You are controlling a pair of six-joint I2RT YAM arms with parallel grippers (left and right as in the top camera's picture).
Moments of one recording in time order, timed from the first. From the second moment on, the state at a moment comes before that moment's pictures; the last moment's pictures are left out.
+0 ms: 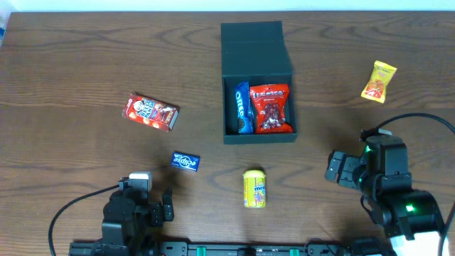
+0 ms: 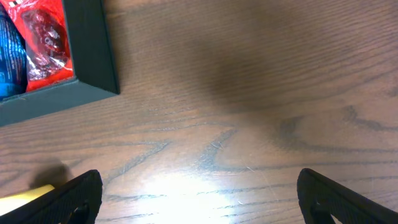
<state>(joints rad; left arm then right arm) -0.11 0.01 0.32 -1.02 0.01 -0.10 0.14 0.80 0.73 -0.93 0.09 0.35</state>
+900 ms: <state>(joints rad) -0.11 0.05 0.38 -0.92 0.23 -0.25 0.14 0.80 0.73 -0.93 0.09 0.35</state>
